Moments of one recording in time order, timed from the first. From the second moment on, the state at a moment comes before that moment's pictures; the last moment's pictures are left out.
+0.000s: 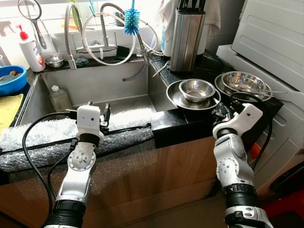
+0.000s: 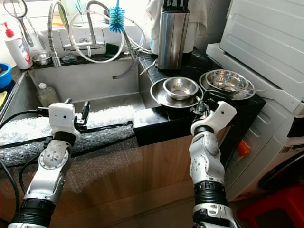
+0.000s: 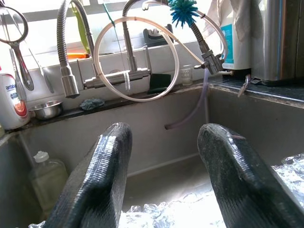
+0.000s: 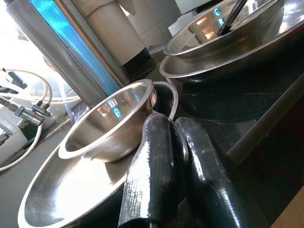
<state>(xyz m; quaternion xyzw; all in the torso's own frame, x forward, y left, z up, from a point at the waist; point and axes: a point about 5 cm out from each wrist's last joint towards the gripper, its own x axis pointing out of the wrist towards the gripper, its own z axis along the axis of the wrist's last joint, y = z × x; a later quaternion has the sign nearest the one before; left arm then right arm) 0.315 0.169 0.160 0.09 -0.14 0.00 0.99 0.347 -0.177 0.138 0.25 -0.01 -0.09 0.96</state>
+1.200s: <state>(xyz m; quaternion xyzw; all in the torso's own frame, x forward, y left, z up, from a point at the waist) 0.318 0.164 0.164 0.09 -0.15 -0.01 0.98 0.349 -0.165 0.167 0.08 -0.07 -0.07 0.99</state>
